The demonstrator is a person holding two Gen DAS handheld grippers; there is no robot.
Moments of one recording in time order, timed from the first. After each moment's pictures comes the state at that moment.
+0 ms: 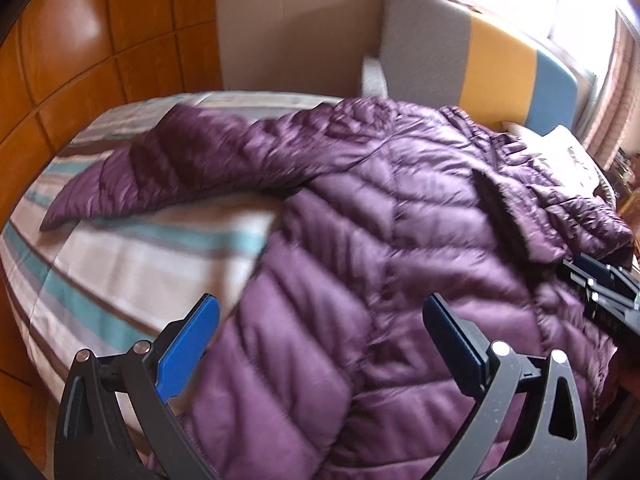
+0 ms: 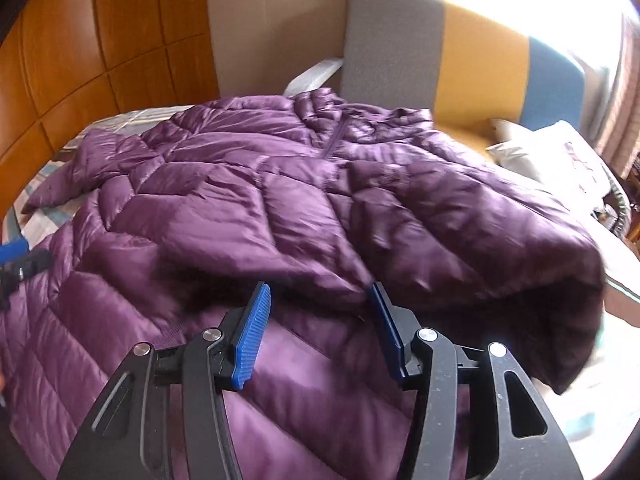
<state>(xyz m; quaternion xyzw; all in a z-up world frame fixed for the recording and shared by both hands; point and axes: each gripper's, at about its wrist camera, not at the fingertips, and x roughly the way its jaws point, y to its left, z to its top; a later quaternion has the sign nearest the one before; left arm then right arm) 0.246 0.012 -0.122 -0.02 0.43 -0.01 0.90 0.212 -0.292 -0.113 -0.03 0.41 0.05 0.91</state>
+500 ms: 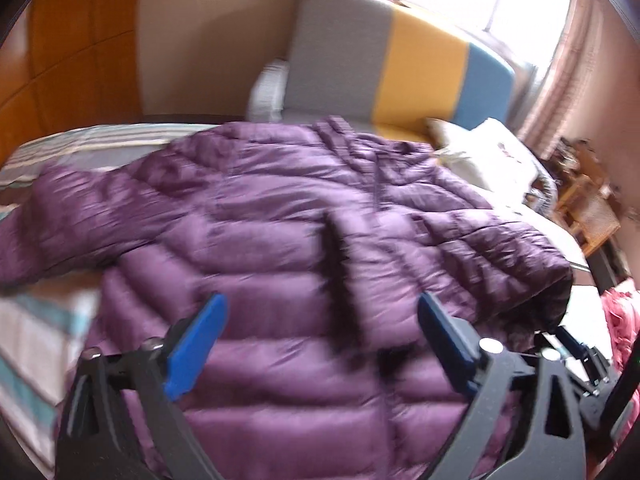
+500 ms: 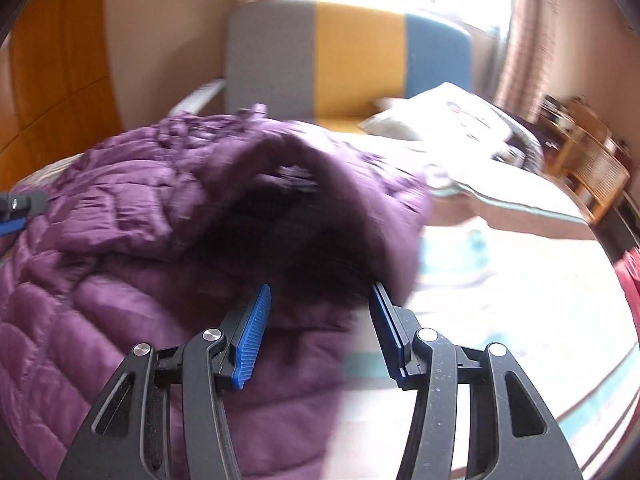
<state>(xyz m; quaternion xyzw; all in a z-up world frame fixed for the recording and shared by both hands) 0.302 -0.103 -0.100 -0.04 0.43 -0.15 0.89 0.168 -0.389 -0.115 0.03 0.39 -0.13 0.91</state>
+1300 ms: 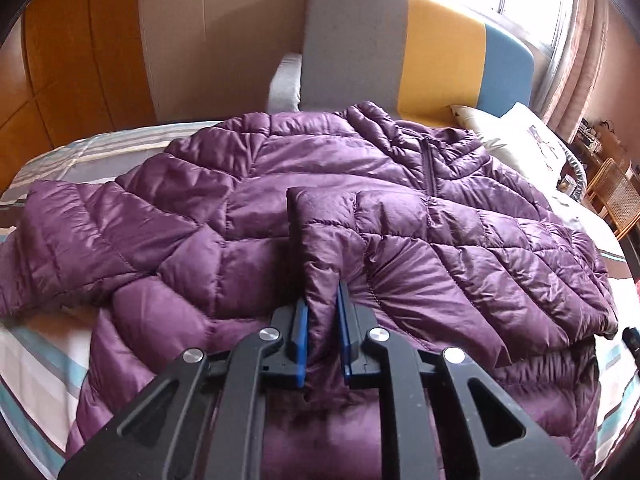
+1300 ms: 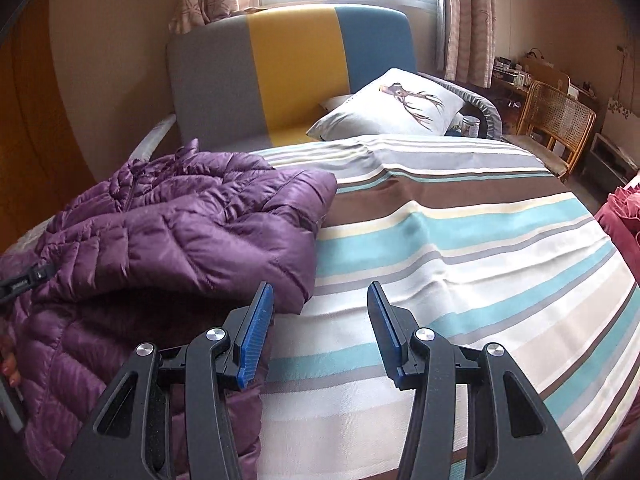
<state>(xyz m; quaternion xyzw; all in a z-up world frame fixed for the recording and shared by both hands) 0.342 -0.087 -0.137 0.00 0.43 -0.10 0.90 0.146 -0.451 -0.104 0.11 0.35 -0.18 0.91</state>
